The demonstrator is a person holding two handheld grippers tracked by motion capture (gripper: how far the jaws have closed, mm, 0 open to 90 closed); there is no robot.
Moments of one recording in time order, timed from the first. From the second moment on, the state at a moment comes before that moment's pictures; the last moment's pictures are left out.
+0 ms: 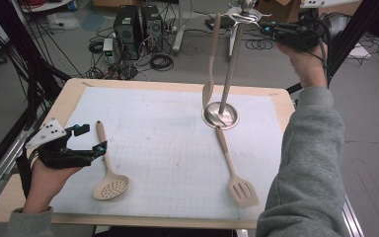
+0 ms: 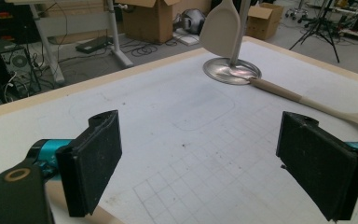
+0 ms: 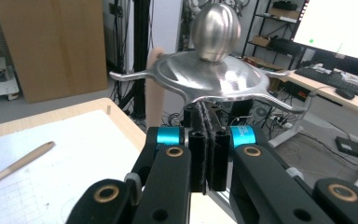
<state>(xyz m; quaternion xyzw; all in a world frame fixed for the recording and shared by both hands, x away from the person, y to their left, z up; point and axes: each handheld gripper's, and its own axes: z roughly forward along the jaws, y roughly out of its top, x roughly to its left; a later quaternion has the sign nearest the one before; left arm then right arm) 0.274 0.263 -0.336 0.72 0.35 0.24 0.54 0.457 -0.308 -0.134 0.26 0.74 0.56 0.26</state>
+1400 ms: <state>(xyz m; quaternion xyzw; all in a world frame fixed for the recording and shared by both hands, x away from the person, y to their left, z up) 0.274 0.265 -0.335 0.72 0.35 0.24 0.54 0.434 -0.299 -0.139 0.27 0.73 0.57 0.26</state>
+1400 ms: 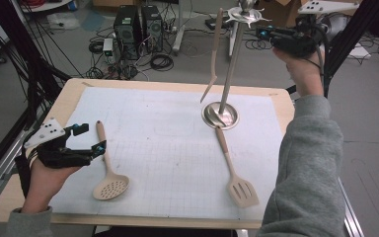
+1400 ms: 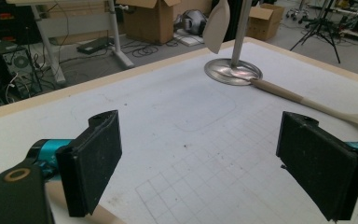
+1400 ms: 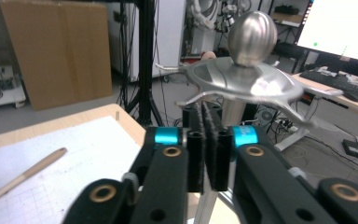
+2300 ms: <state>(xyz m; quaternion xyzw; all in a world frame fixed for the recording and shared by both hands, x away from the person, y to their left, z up) 0.268 0.252 -0.327 0.72 0.34 0.23 0.56 0.317 -0.319 -0.178 0.28 0.67 0.64 0.26</state>
